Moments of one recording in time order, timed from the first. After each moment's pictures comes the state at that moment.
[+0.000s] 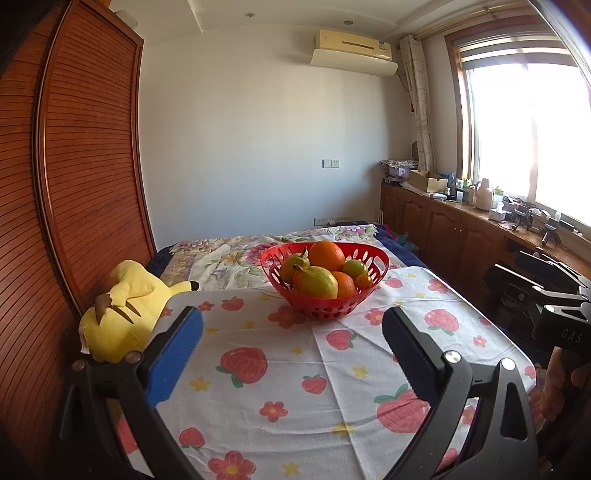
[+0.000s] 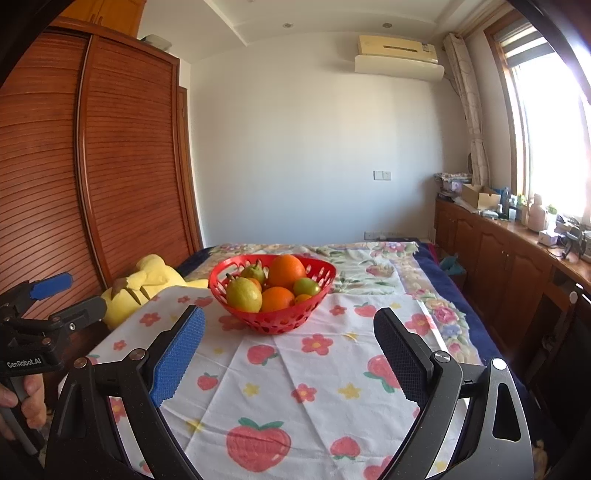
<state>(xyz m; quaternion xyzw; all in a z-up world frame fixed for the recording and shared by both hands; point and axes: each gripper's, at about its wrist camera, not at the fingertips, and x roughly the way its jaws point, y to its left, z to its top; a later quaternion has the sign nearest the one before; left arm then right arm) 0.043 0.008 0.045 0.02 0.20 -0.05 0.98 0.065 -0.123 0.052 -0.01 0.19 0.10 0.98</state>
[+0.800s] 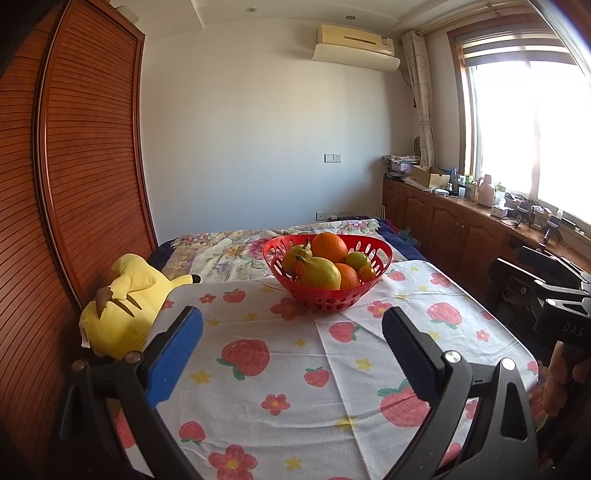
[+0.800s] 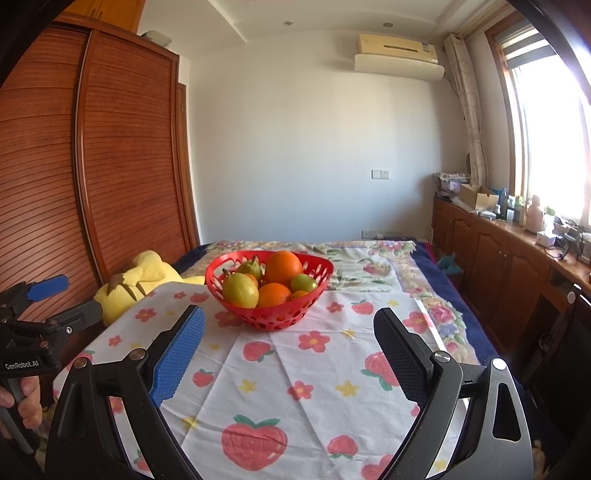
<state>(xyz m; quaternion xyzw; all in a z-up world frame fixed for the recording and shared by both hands) 0.044 0.009 0.038 0.02 0.21 -0.05 0.98 0.064 -0.124 0.050 -0.01 0.19 0.09 0.98</state>
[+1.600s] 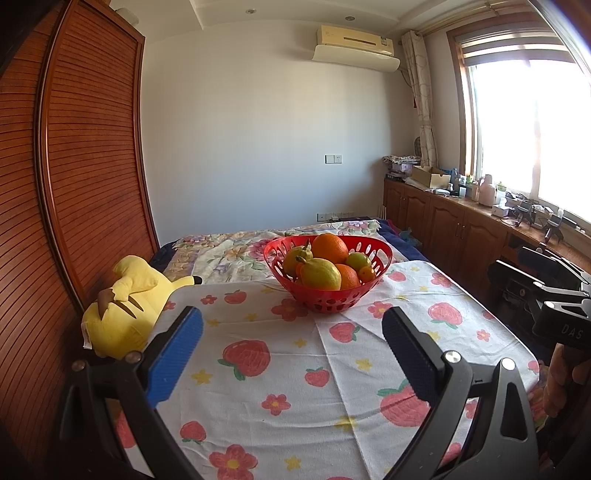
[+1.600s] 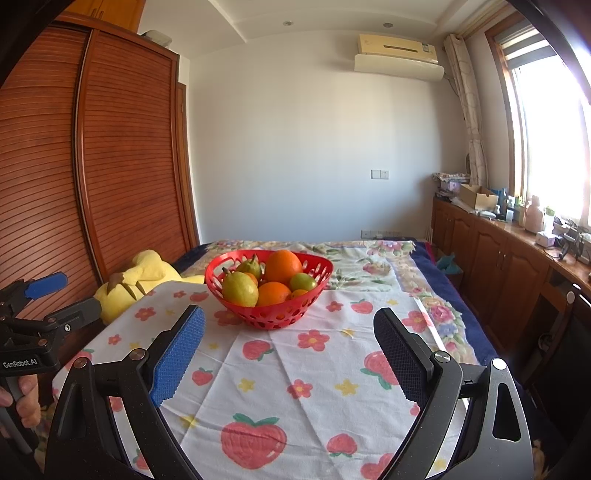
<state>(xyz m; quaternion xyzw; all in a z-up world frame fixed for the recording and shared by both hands) 0.044 0.009 0.038 0.02 0.21 -0.05 0.98 0.064 -0.124 0.050 -0.01 0.19 0.09 0.98</state>
